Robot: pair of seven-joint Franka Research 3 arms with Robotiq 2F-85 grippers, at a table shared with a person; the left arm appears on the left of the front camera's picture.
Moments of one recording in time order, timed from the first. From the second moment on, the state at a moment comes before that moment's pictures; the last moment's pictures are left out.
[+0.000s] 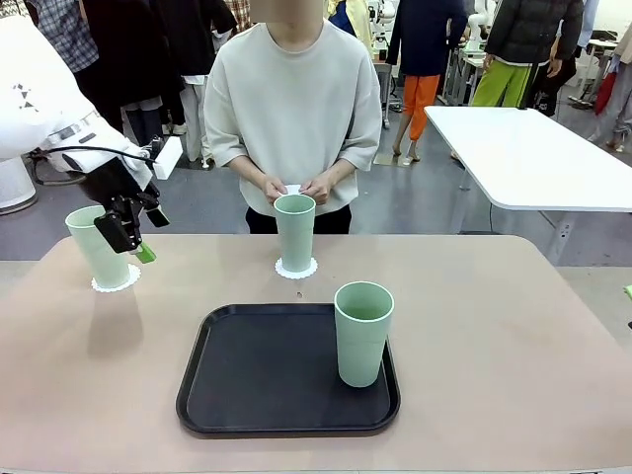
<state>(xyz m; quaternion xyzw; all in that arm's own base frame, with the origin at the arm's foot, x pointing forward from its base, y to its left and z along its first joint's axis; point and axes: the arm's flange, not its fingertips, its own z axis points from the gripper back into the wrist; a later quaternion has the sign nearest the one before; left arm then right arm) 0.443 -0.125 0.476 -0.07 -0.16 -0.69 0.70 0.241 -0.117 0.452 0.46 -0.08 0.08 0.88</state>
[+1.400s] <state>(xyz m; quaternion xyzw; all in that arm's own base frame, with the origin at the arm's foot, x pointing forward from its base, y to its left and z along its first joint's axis) 0.381 -0.080 0.542 -0.09 -0.05 -0.28 0.95 0.241 -0.117 0.452 0.46 -0.08 0.08 0.88</state>
